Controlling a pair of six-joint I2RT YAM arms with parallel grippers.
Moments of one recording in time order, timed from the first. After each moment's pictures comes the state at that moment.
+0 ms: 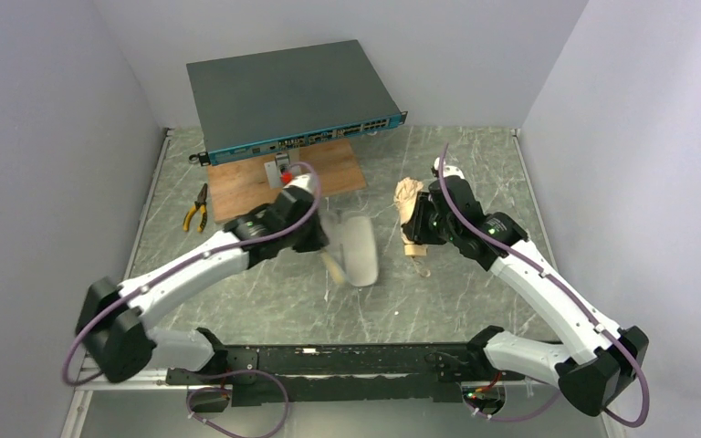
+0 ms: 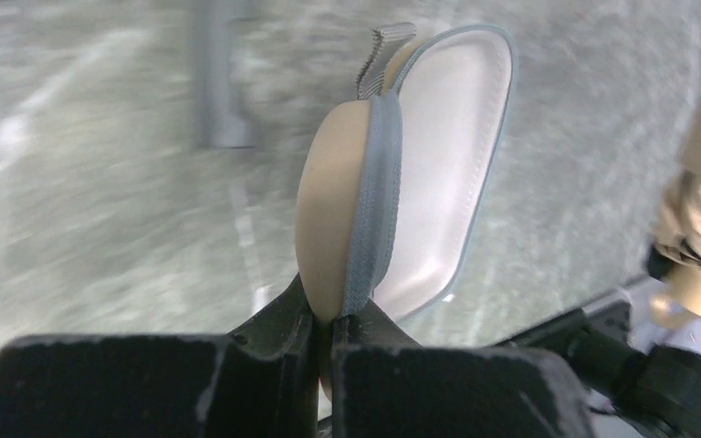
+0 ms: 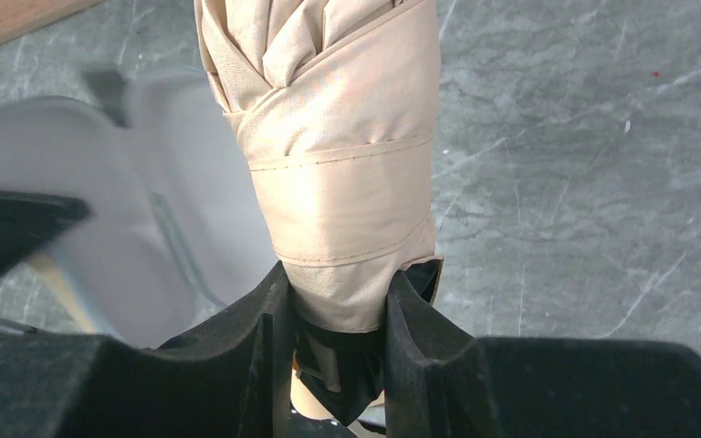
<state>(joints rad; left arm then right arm) -0.80 1.38 1.07 -0.45 -0.07 -0.77 0.58 1.09 1.07 -0.74 0.15 0.55</state>
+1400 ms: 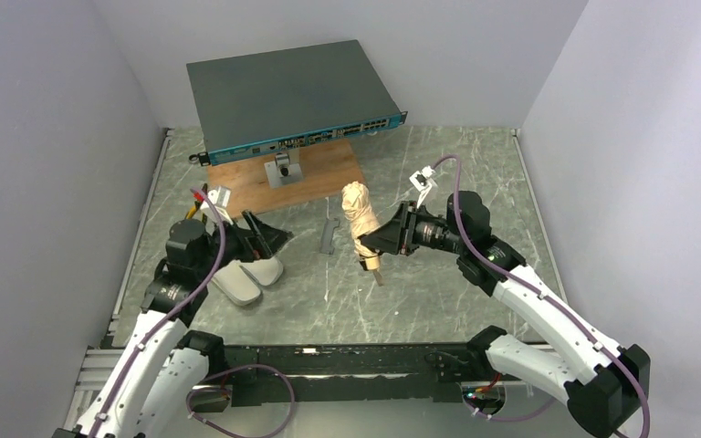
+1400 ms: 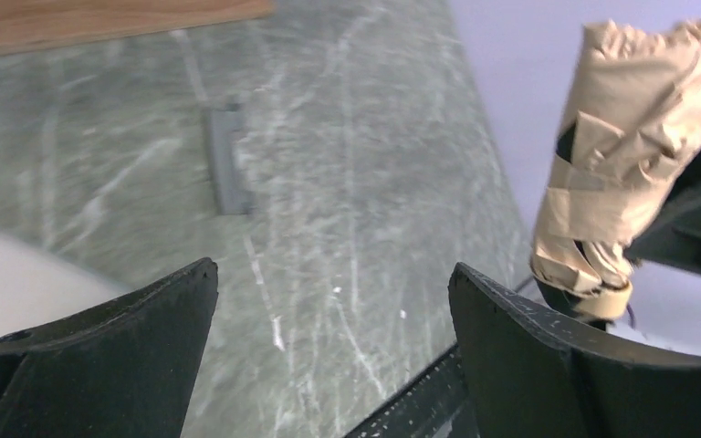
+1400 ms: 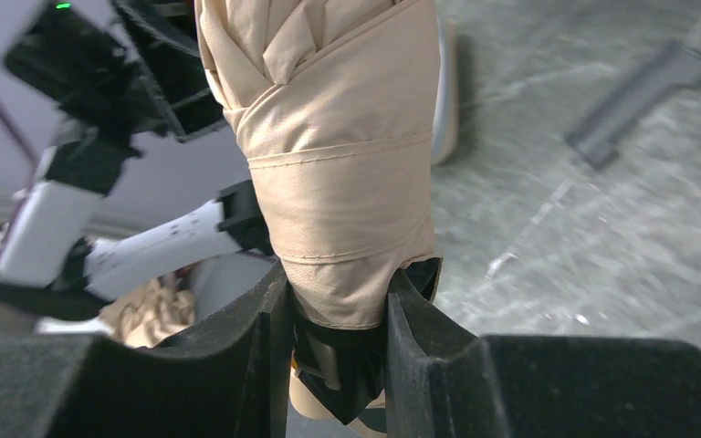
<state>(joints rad) -0.22 0.63 0.58 -0.26 0.40 -0.65 0.56 0.94 0.79 -0.15 -0.54 0.70</state>
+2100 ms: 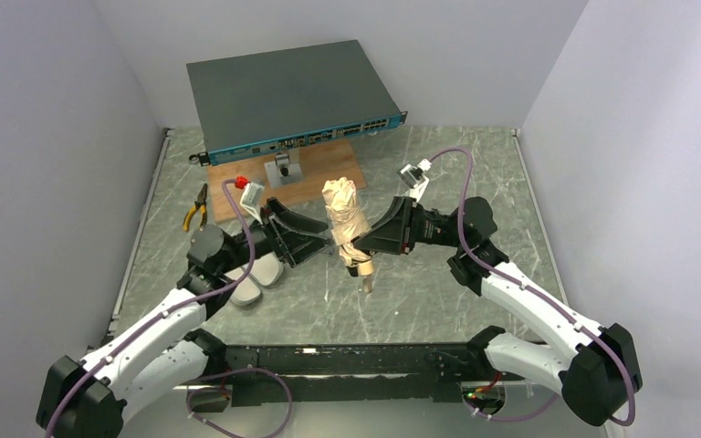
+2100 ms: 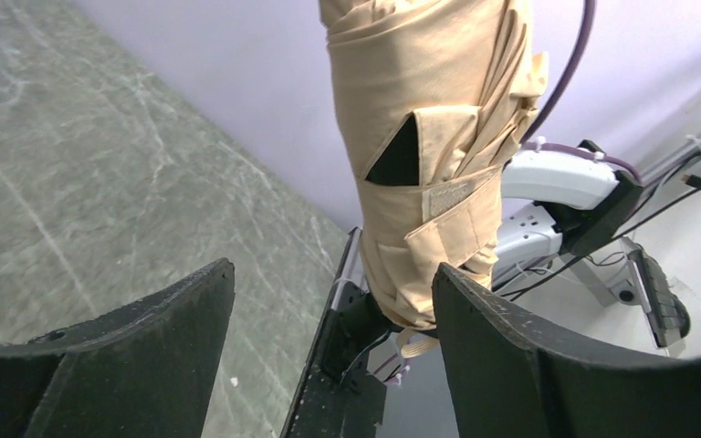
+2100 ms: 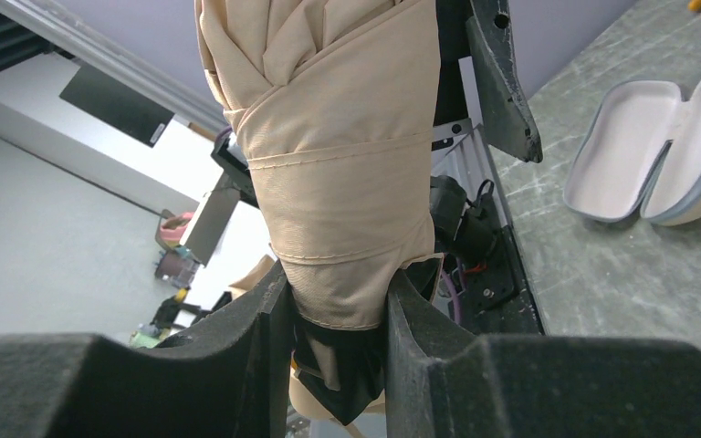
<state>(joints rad) -0.54 0.84 0.49 0.61 0.62 -0.85 0.56 1.02 0.67 0.58 -0.92 1.13</state>
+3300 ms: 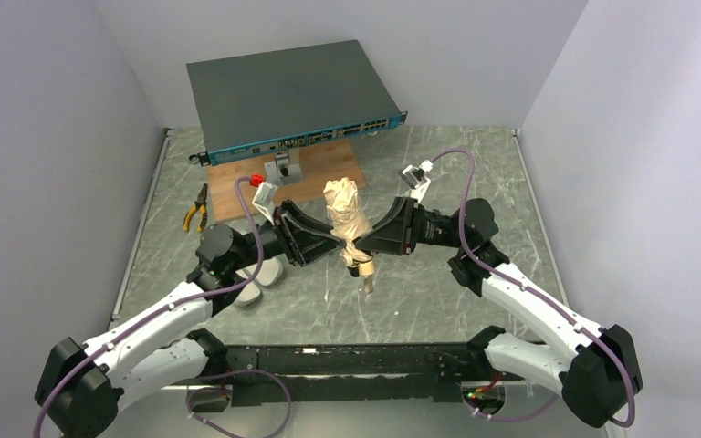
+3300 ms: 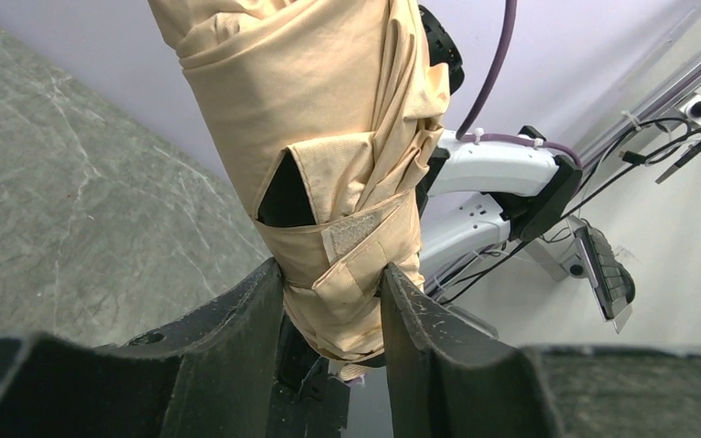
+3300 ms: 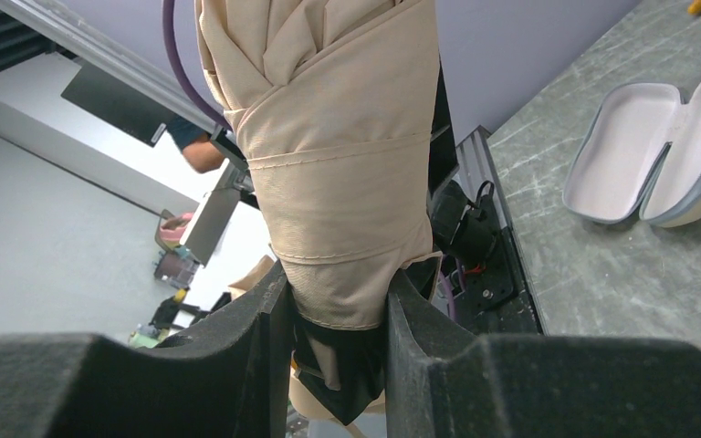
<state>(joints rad) -0.67 0.92 0.54 0.74 0.61 -0.89 0.56 1.02 0.66 0.62 -0.93 1.15</state>
